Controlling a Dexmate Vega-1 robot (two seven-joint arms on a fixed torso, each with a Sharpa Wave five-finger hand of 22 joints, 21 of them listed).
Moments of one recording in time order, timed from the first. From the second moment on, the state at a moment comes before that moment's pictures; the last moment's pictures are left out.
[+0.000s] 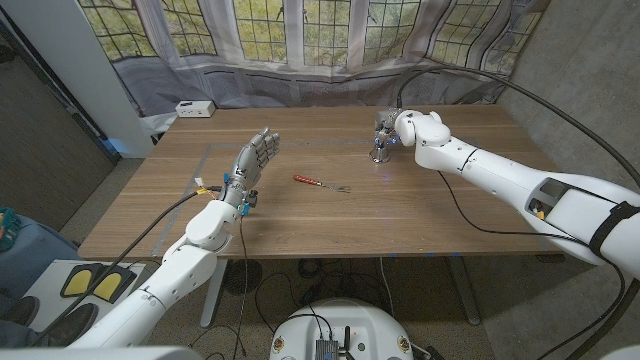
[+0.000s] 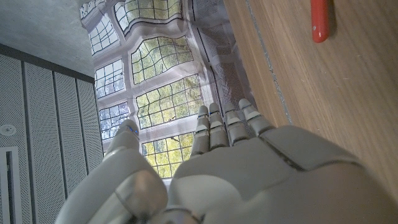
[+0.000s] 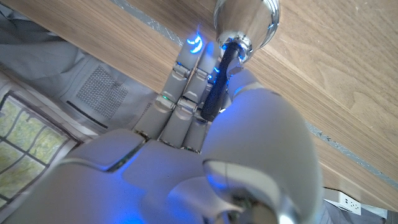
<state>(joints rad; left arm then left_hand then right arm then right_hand) 1.12 0.61 0.31 -1.68 -0.58 -0.33 0.11 0.17 0.03 0.39 -0.14 0.18 0.33 0.09 0.19 0.18 0.29 0.04 0.21 0.20 0.21 0.07 0.18 0.18 0.15 0.07 0.20 0.18 -0.19 -0.54 -1.05 -1.36 -0.71 -0.49 0.36 1.20 0.12 0.27 -0.13 0.18 0.99 -0.03 0.24 0.24 0.99 0.01 0.32 0.38 1.09 -0.15 0.28 0.60 0.90 -0.12 0.89 0.17</state>
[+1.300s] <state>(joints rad) 1.11 0.61 0.32 -1.67 -0.58 -0.33 0.10 0.17 0.03 0.39 -0.14 0.18 0.33 0.09 0.19 0.18 0.29 0.04 0.21 0.20 0.21 0.07 0.18 0.18 0.14 0.08 0.20 0.18 -0.22 -0.59 -1.03 -1.44 -0.72 -0.47 0.38 0.83 -0.04 0.18 -0.07 0.24 0.46 0.05 0.17 0.20 0.44 0.09 0.18 0.26 0.37 0.03 0.18 0.37 0.48 0.00 0.51 0.16</state>
